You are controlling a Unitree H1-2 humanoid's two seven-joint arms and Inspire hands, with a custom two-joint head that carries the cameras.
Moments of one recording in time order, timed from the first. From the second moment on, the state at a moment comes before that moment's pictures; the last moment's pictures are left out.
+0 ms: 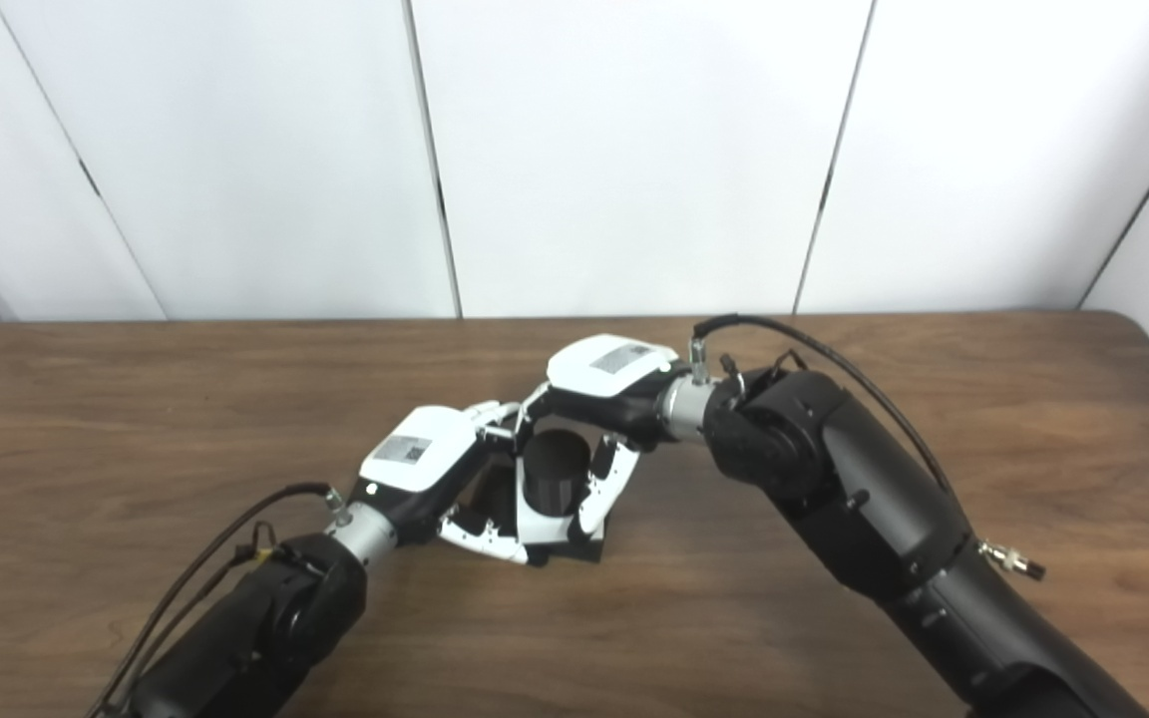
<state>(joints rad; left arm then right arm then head) -0.43 0.29 -0.60 0.23 0.80 0.01 -0.02 -0.65 -0.40 0.47 -0.06 -0.74 0.00 0.74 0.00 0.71</state>
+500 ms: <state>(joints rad) -0.43 0.29 -0.60 0.23 0.80 0.01 -0.03 -0.58 -0.46 0.31 -0.13 -0.69 0.03 0.69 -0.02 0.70</state>
